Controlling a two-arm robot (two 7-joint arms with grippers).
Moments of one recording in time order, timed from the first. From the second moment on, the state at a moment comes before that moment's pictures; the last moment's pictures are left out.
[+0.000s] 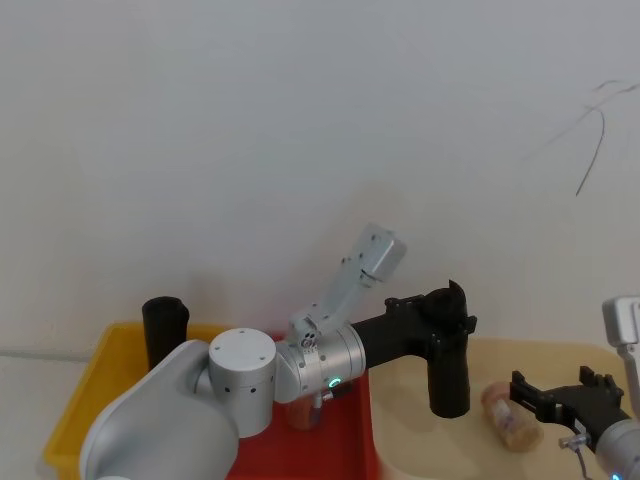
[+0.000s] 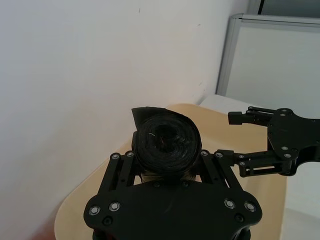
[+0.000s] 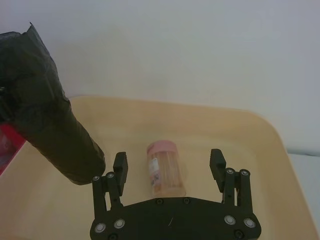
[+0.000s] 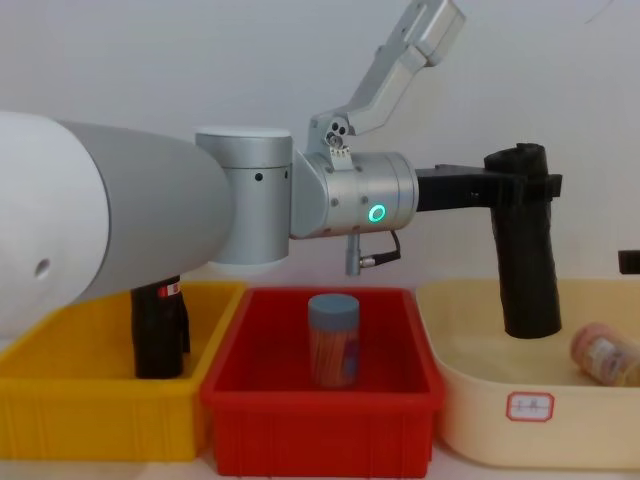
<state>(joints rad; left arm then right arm) -0.96 -0.15 0.53 -0.55 -0.30 -0.12 -0.69 0.24 0.20 -0.07 -1.60 0.13 0.54 0.07</state>
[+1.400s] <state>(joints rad) -0.96 -0.15 0.52 -0.56 -0.30 -0.12 -0.68 0.23 0.30 -0.11 -1.62 0.24 0.48 0.34</state>
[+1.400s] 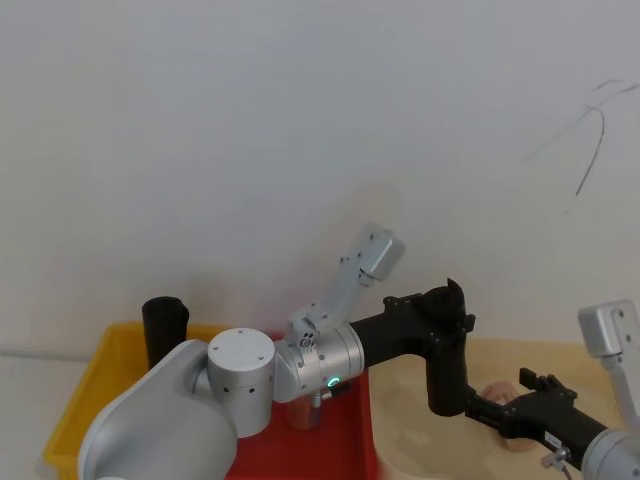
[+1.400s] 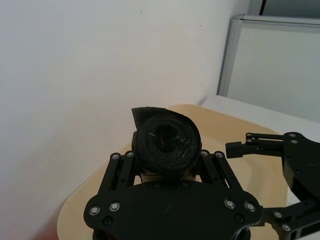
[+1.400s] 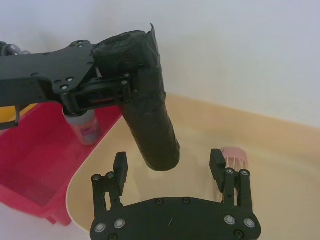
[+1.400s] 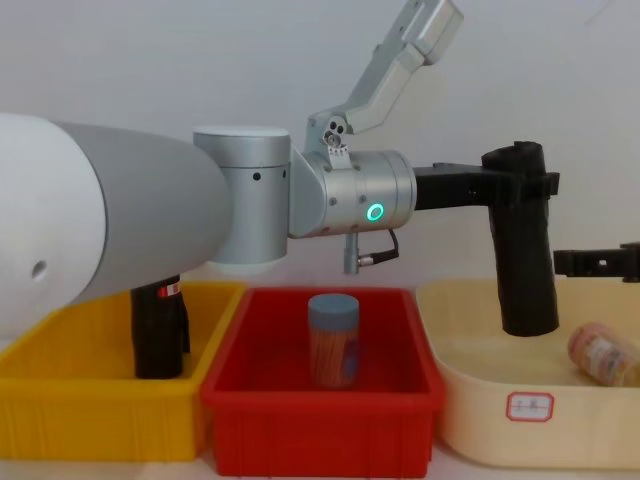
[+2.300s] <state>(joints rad) -0.96 -0.15 0.52 -0.56 -0.30 -0.12 -0.68 0.31 0.28 -0.16 -1.51 0.24 0.43 0.35</state>
